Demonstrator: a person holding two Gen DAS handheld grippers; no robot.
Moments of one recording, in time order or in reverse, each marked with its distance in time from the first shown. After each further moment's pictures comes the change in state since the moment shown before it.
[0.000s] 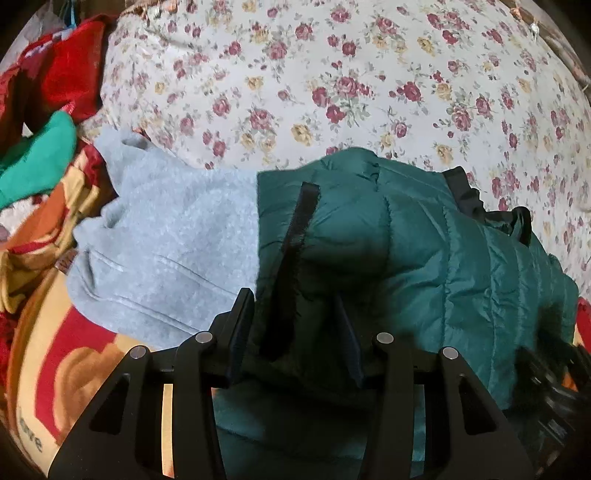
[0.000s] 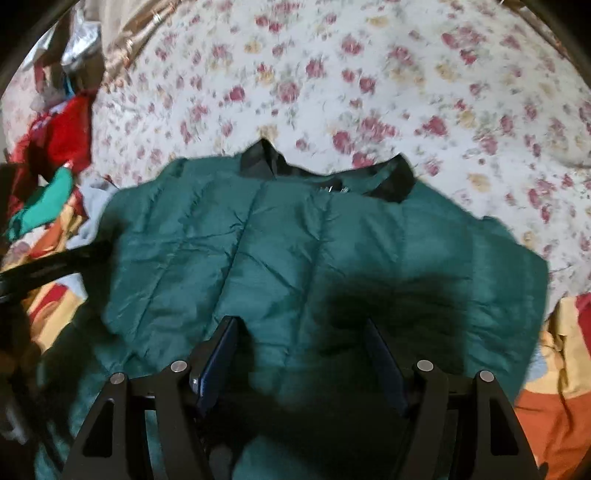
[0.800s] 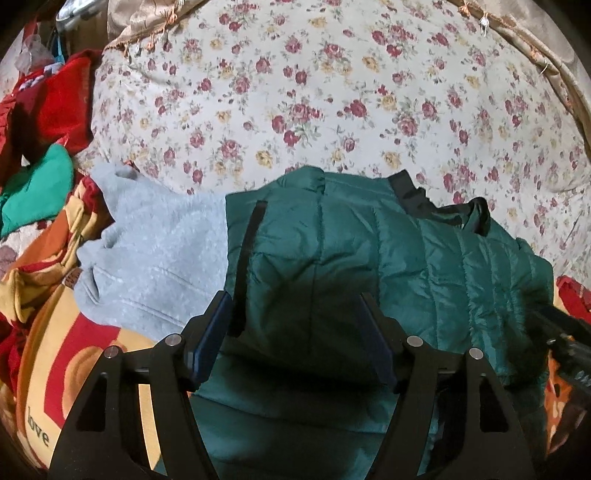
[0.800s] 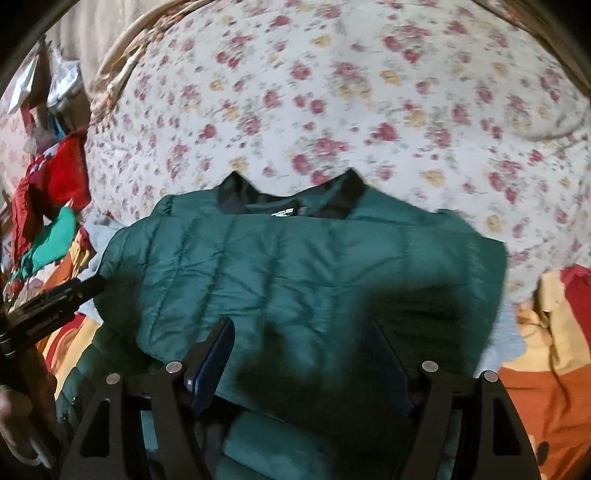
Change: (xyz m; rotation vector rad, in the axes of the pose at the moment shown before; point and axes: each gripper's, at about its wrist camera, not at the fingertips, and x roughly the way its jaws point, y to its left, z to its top) left arm -0.039 -0.030 -0.012 0.067 -0.060 -0.048; right arm -0.057 -0.044 -0.003 0.118 -0.046 0.030
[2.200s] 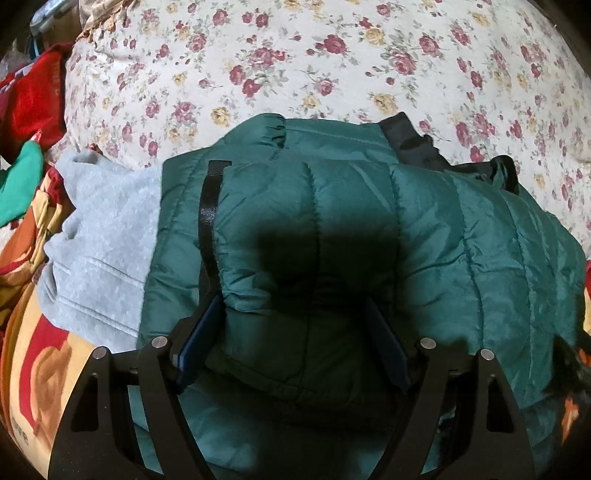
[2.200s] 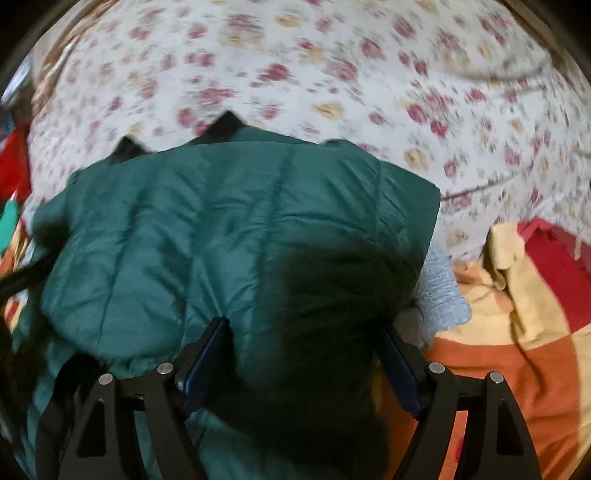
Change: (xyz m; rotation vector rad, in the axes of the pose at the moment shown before) left arm 0.069 -0.050 -0.008 0.045 0.102 0.045; right arm 0.038 -0.088 -0.026 0.065 0.096 -0.170
